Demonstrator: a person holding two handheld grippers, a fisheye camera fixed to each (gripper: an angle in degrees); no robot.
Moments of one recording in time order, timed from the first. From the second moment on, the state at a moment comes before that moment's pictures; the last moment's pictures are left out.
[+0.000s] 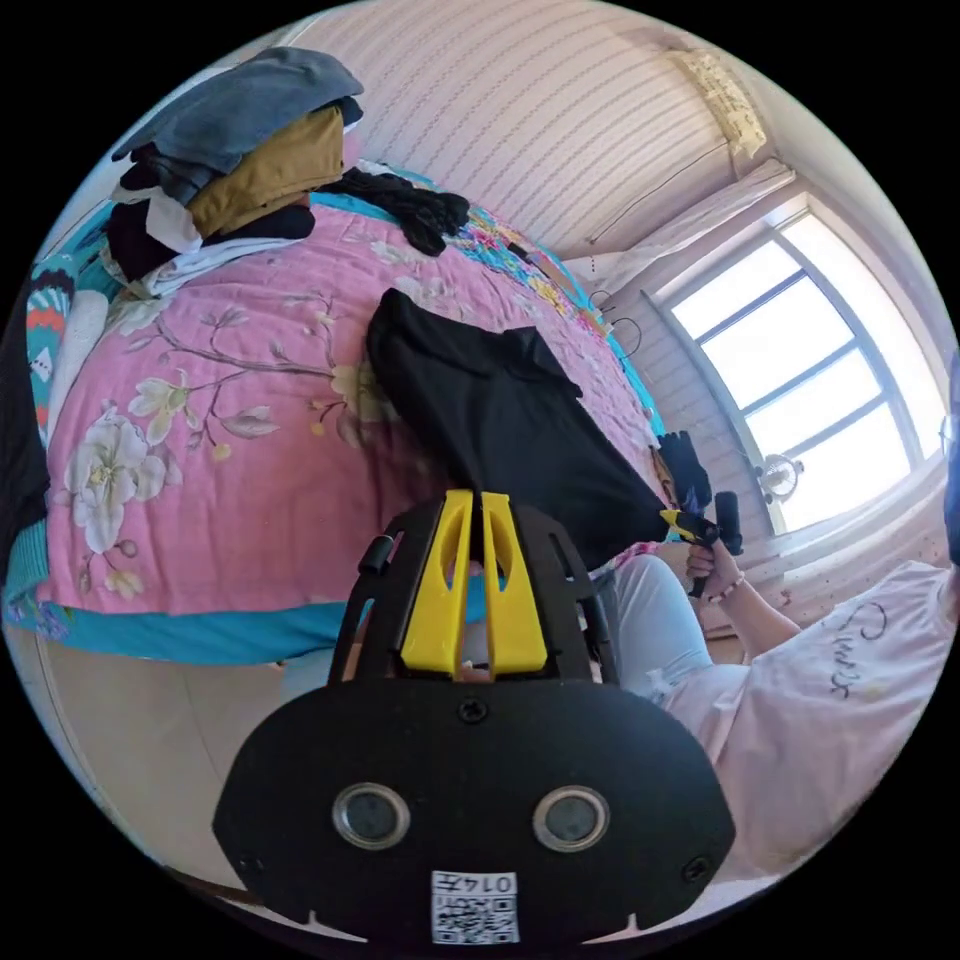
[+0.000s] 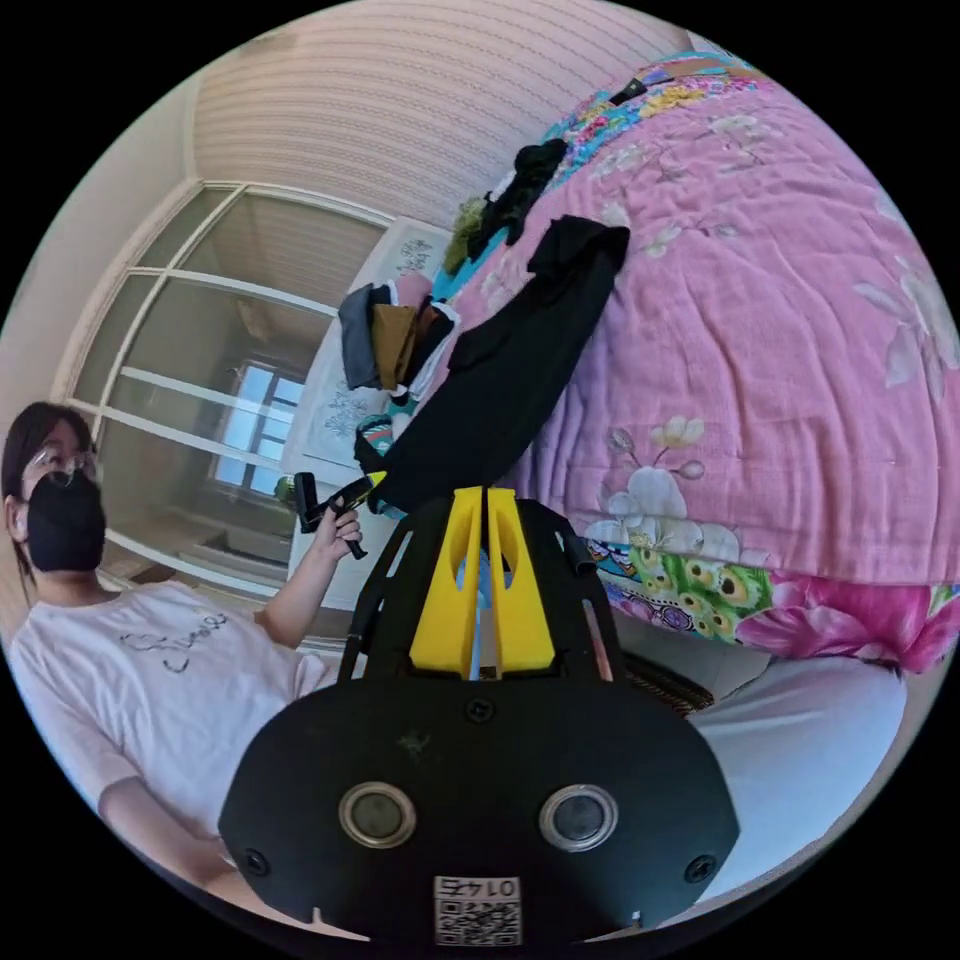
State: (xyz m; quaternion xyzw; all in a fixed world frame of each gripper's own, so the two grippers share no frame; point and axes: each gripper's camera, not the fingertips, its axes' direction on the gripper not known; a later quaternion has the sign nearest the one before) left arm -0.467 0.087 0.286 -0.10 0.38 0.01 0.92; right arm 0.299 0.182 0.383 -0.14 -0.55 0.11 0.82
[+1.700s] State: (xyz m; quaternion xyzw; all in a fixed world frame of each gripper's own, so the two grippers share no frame) left arm -0.361 0.081 0.446 -0.25 0.30 -0.03 0.92; right arm 0.357 0.226 0.491 -0.24 -0.45 0.17 0.84
